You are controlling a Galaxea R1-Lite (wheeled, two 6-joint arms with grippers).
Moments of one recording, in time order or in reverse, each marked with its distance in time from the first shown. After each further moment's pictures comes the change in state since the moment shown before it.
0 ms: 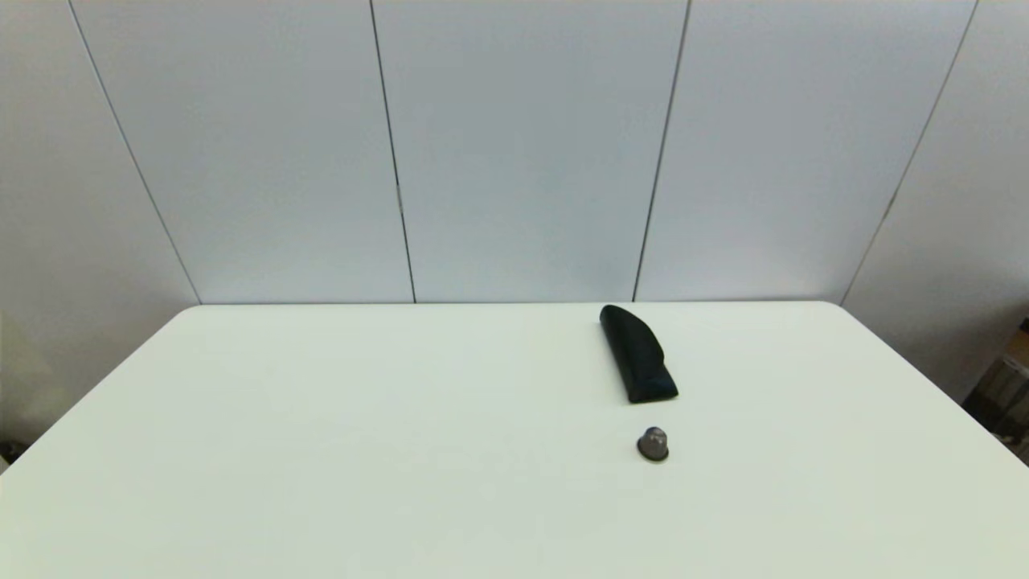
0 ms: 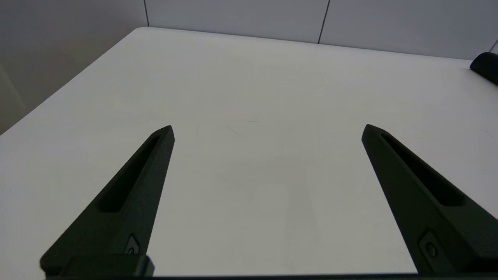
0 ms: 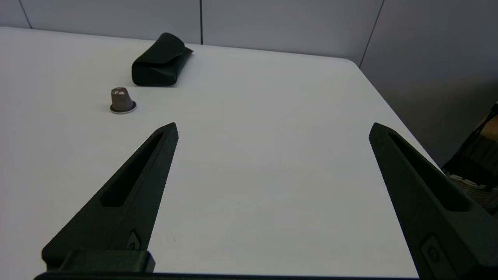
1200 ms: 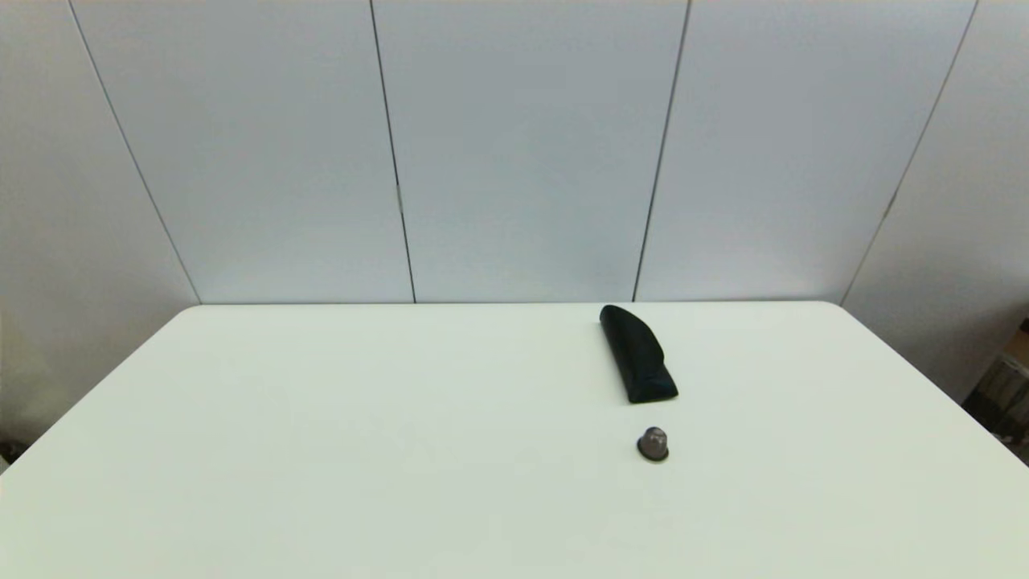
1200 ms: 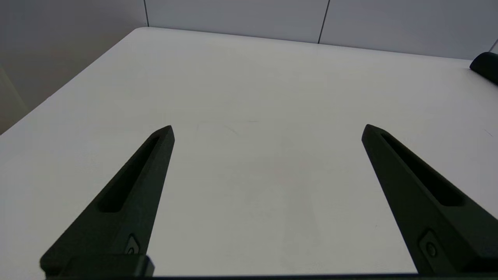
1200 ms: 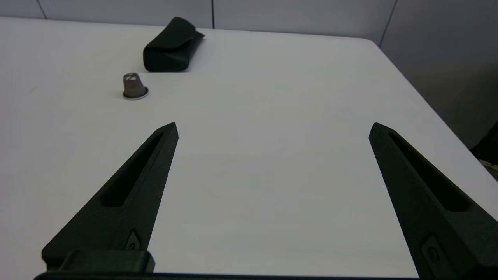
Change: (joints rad) left arm 0.000 0.000 0.000 -0.001 0.000 0.000; right arm 0.000 -0.005 0.017 0.039 0.031 0.046
